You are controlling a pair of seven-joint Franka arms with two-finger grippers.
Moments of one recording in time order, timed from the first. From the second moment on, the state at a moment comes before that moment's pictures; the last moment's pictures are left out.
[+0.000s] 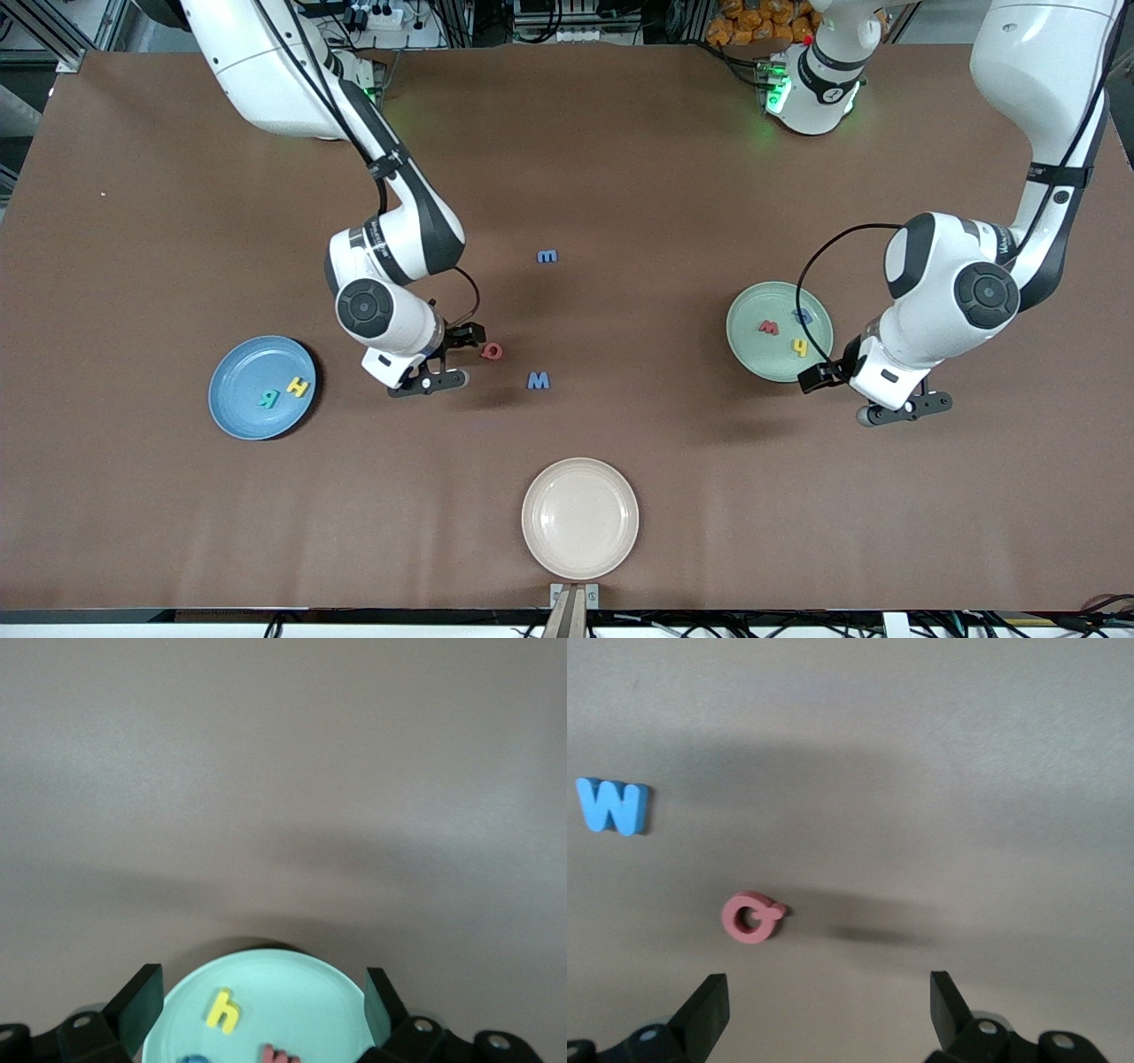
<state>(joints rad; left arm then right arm) 0.14 0.45 -0.35 -1.78 0.11 2.25 -0.44 0.49 0.61 -0.03 -1.69 0.18 2.19 0.21</state>
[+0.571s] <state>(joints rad) 0.07 0.42 -0.43 -1.70 0.09 2.07 -0.70 0.53 0.62 -0.03 -1.68 0.18 2.26 0.57</state>
